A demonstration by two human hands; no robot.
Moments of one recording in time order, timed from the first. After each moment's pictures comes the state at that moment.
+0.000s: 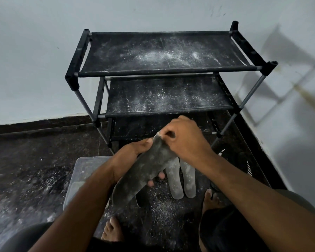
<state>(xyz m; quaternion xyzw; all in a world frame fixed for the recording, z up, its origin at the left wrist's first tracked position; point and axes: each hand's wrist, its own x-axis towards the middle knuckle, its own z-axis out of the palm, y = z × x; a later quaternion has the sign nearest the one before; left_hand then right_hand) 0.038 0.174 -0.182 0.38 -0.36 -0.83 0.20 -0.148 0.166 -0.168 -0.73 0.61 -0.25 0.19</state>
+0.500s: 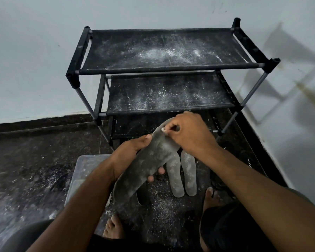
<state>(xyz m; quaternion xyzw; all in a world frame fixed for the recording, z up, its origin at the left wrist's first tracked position) 0.040 0.174 -0.181 0.39 -0.34 -0.83 0.21 -0.156 0.157 -0.166 -0.71 0.63 -0.23 0.19</state>
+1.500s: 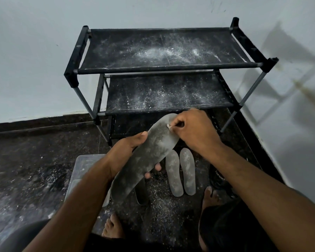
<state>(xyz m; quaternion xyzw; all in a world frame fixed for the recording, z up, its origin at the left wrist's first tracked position) 0.041 0.176 -0.173 0.42 -0.35 -0.81 0.22 -0.168 0.156 -0.162 -0.69 0.65 -0.25 0.20</state>
